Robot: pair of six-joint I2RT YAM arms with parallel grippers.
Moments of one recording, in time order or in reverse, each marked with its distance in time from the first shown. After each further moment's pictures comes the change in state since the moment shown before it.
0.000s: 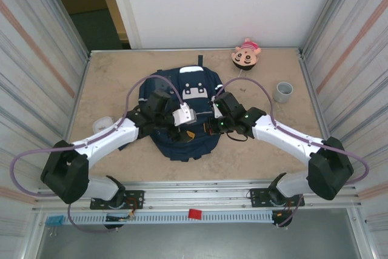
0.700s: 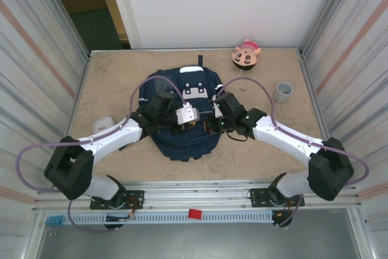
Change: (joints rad) left arm -0.009 0.036 -0.024 0.142 -0.048 0.010; right arm -0.008 -0.004 -0.026 0.049 0.021 0.001
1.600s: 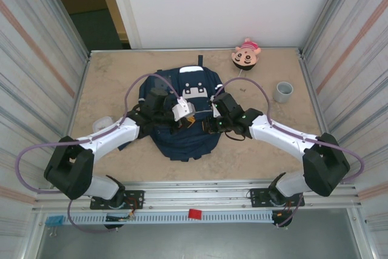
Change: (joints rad) left arm 0.058 -0.003 -0.017 0.039 0.139 -0.139; right arm 0.000 0.049 0.000 0.043 0.014 -0.014
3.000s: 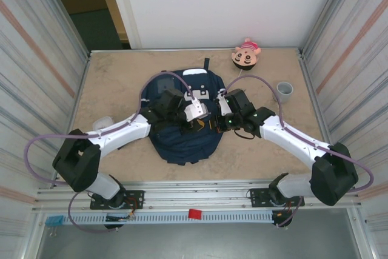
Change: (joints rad) left arm -0.137 0.094 0.130 -0.089 -0.187 -0.038; right arm -0.098 -0.099 -0.020 -0.063 -0.121 -0.144
